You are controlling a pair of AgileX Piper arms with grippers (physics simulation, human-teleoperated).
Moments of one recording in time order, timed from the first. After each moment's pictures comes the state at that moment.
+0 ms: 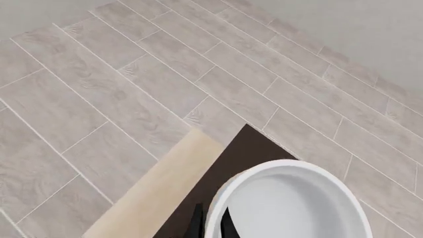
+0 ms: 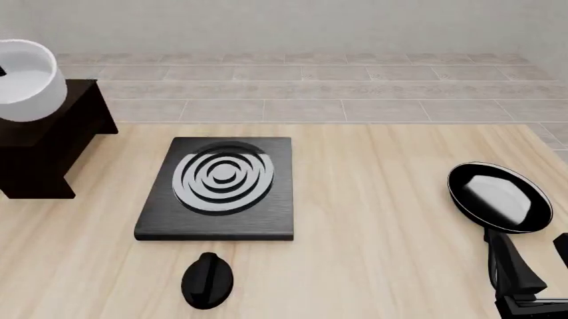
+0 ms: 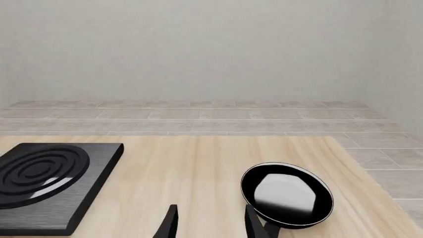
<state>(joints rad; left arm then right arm) 0.53 1.95 -1.66 0.21 -0.28 0.00 0.02 0.00 -0.02 0.00</state>
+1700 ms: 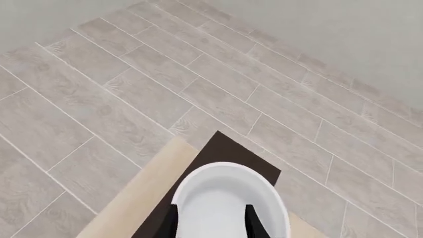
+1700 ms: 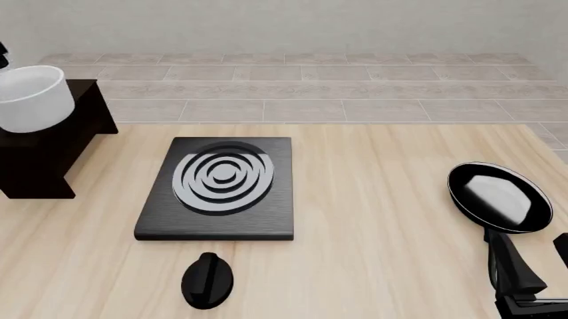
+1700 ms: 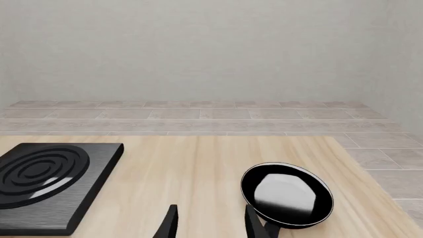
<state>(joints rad) 0.48 1.86 -1.67 0.25 -0.22 0.00 0.02 0.00 -0.02 0.00</state>
